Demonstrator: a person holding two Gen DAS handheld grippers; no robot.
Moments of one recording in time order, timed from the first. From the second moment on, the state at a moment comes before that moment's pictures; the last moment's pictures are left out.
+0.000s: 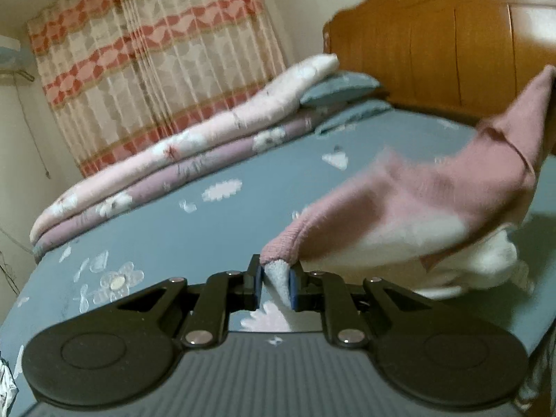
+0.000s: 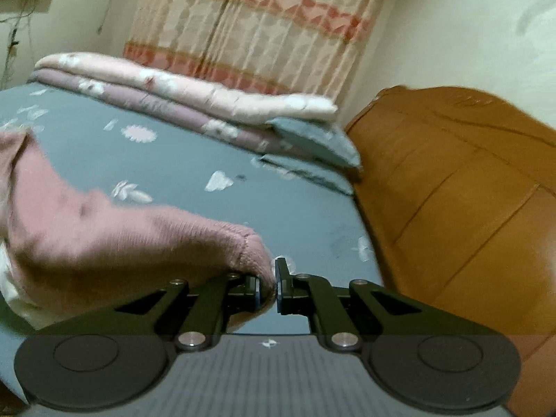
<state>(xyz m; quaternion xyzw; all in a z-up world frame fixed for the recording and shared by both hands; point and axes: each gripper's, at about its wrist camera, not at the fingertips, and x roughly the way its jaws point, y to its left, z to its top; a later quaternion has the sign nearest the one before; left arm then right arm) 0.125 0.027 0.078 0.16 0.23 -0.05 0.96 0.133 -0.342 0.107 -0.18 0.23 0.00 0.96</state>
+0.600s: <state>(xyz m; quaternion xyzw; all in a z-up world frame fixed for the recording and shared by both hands) 0.285 0.030 0.024 0.18 0.33 -0.03 0.93 0.268 -0.355 0.044 -0.13 0.34 0.00 0.93</state>
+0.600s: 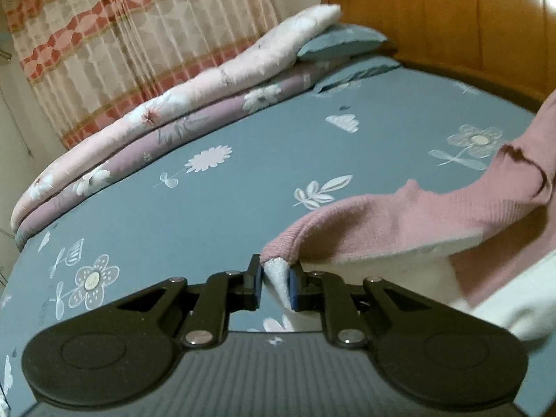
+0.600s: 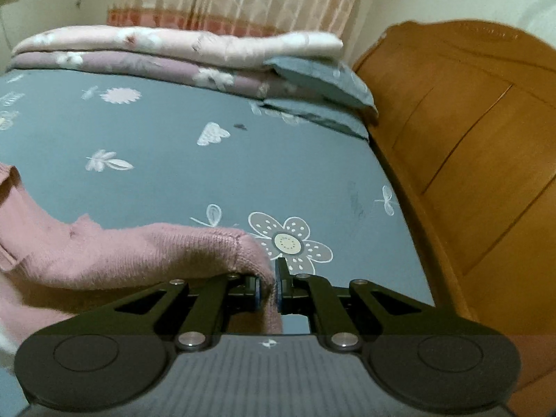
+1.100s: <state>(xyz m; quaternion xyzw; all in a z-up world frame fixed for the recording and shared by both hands) 0.425 0.032 -0.067 0.18 0.39 0.00 0.90 0.454 -0.339 -0.050 -0.12 0.39 -0.03 0.91</state>
